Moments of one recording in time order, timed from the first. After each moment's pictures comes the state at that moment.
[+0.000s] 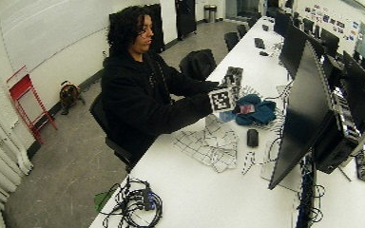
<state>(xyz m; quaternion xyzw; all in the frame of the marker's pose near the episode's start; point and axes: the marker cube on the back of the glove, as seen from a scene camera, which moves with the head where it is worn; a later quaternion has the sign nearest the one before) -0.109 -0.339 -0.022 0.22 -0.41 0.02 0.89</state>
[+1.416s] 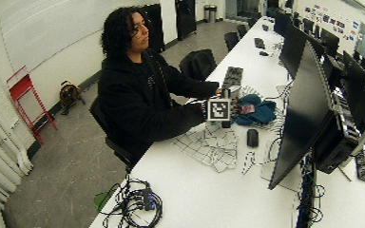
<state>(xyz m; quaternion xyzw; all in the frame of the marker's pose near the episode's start) -0.055 -0.235 -0.010 0.02 -0.18 0.06 0.98</state>
